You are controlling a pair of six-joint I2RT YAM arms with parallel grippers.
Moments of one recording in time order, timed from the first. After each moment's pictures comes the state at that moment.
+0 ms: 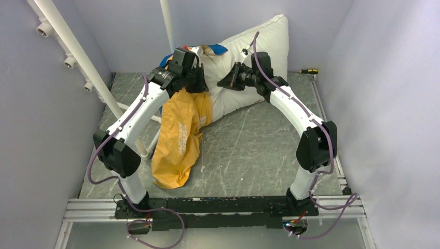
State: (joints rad) left arm -0.52 1.76 1.89 -0.80 0.07 -0.49; right arm 0.40 1.79 1.65 -0.29 -0.51 0.71
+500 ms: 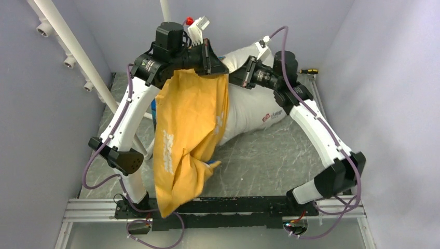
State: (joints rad) left arm -0.53 1.78 2.27 -0.81 0.56 -0.56; right arm 0.39 1.49 1.51 -0.16 -0.64 0.75
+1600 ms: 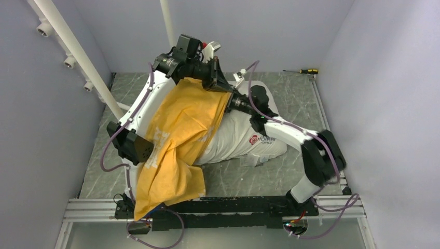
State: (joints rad) left arm -0.51 1.96 2.26 -0.98 0.76 -0.66; right arm 0.55 1.69 1.05 0.73 -0.70 1.07
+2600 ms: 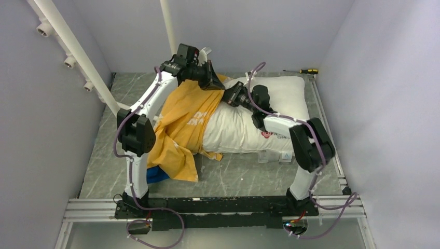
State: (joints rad) left arm -0.42 2.07 2.06 -0.64 0.74 -0.69; right arm 0.44 1.73 1.00 0.68 -0.40 0.92
